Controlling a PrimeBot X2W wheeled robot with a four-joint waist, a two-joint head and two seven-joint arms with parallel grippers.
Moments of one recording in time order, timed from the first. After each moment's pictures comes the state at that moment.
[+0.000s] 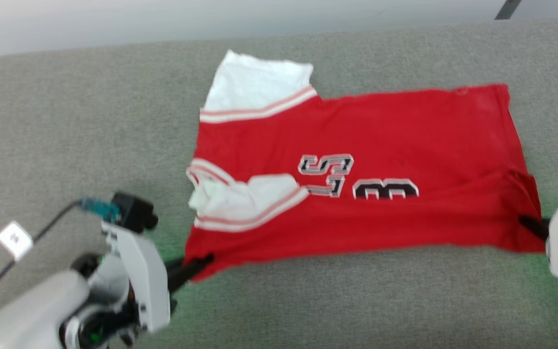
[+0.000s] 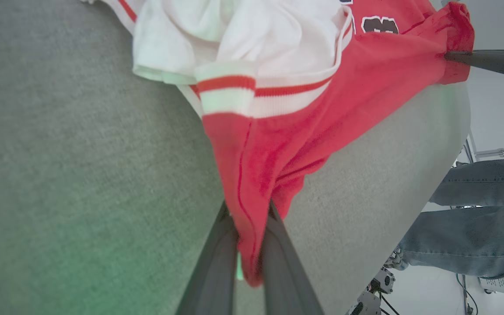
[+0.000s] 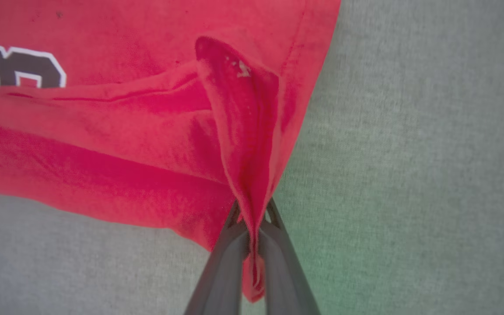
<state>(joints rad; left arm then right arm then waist) -0.65 0.83 -0.99 0.10 -1.38 -0.04 0.30 -0.49 -0.62 0.32 0.32 0.75 0.13 0.68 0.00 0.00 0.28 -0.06</state>
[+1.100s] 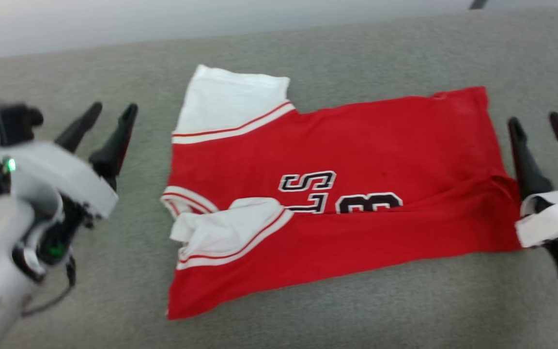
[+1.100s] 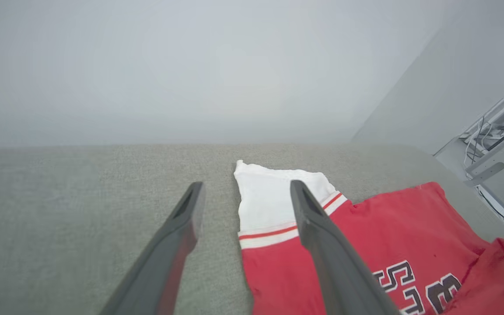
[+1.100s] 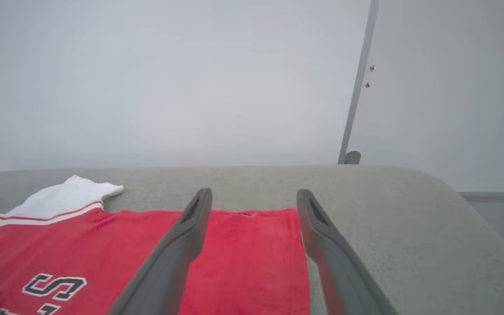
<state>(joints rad) -0.73 0.83 -0.77 0.18 -1.25 0.10 -0.14 -0.37 -0.32 0.02 0.08 0.43 0.13 0.05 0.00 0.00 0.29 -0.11</state>
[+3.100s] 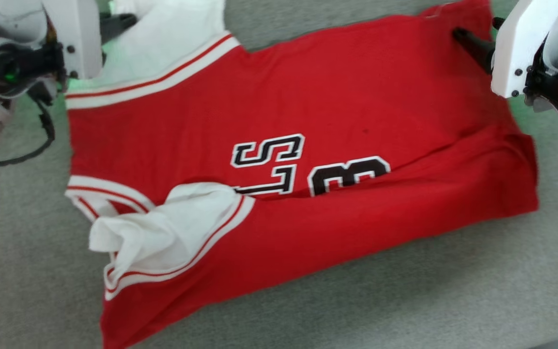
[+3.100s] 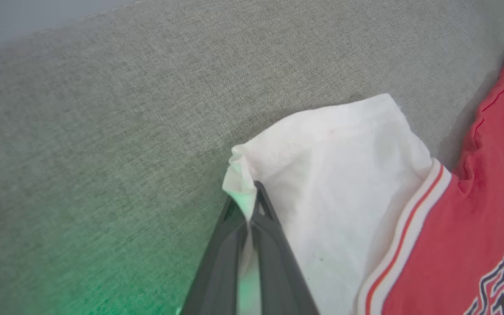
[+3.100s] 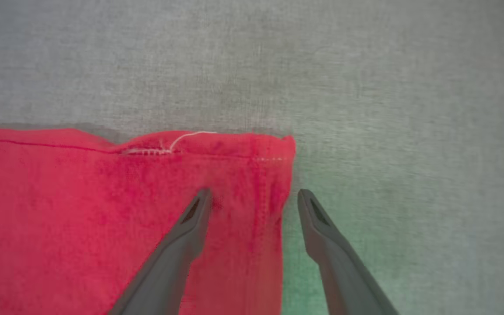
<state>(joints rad) -1.42 0.67 -1.04 0.67 -1.29 -0.13 0.60 -1.13 -0.33 0.36 0.65 0.56 0.13 0.65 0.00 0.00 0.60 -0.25</state>
